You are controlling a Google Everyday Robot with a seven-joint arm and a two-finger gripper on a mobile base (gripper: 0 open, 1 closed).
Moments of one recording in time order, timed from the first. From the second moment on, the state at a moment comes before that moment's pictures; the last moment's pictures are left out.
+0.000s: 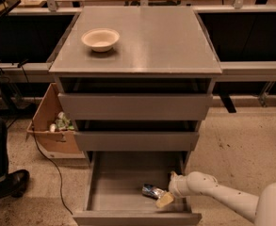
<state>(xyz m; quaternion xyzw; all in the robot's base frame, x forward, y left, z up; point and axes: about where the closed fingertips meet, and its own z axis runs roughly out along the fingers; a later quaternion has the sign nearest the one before) 0.561 -0.137 0.214 -0.45 0.84 0.17 0.25</state>
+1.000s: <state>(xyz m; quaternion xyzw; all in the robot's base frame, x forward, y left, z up) 0.513 -0.195 0.415 -0.48 0.82 0.10 0.31</state>
